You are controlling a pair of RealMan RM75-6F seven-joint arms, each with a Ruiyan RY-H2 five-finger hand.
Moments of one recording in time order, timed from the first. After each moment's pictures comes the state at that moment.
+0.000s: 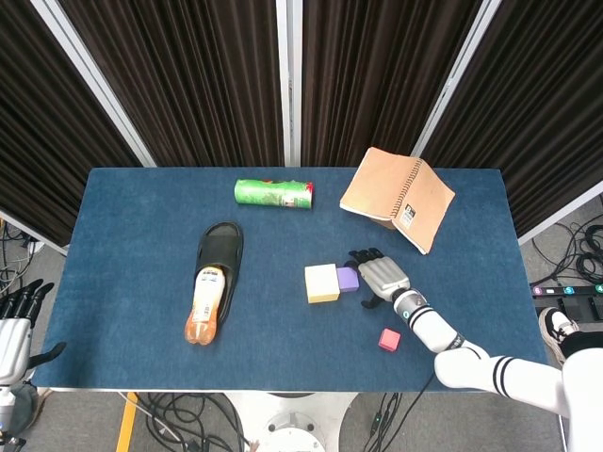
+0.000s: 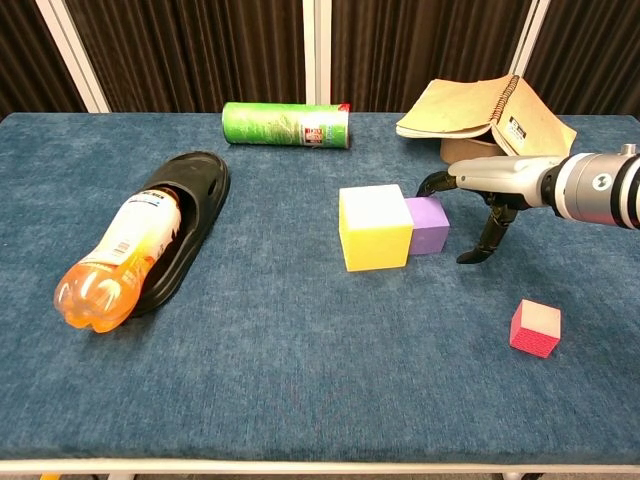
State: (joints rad) left arm -0.02 -1.18 -0.03 -1.51 1.46 1.52 0.04; right arm 0.86 -1.49 0.10 -1.39 -0.92 0.62 -0.28
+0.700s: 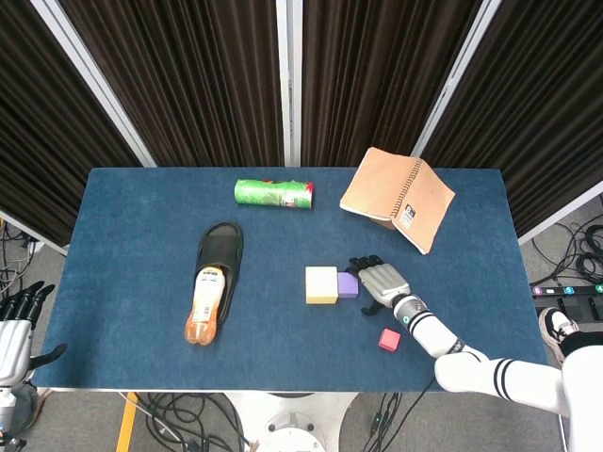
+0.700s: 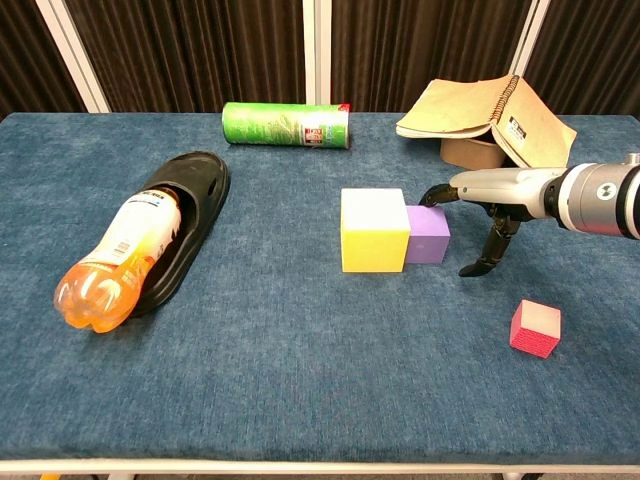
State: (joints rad) left arm -0.02 -1.19 -0.03 -1.50 1.47 1.51 0.02; right arm 0.88 -1.48 0.06 -1.44 -0.86 0.64 -0.28
